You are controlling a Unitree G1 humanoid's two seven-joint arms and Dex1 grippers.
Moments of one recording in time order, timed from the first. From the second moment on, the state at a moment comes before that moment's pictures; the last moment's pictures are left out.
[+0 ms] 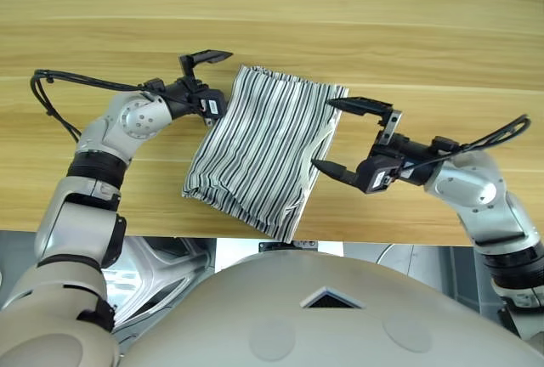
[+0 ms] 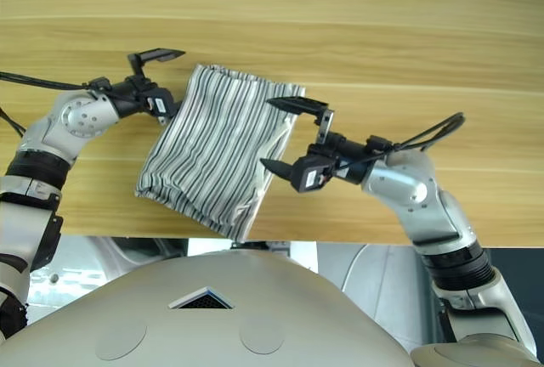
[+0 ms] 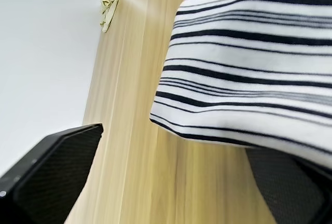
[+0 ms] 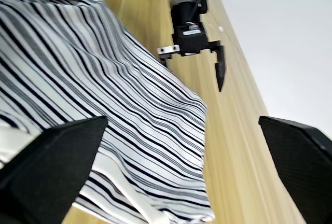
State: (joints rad) left arm -0.42 0.61 -0.35 0.70 0.51 -0.79 -0.40; right arm 0.14 -0.74 0.29 -0.40 -0.18 -0.39 0.66
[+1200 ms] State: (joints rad) left arm -0.43 0.60 -0.39 0.72 0.52 -0.78 -0.34; right arm 0.16 -0.93 0.25 -0.20 -0.14 -0.47 0.83
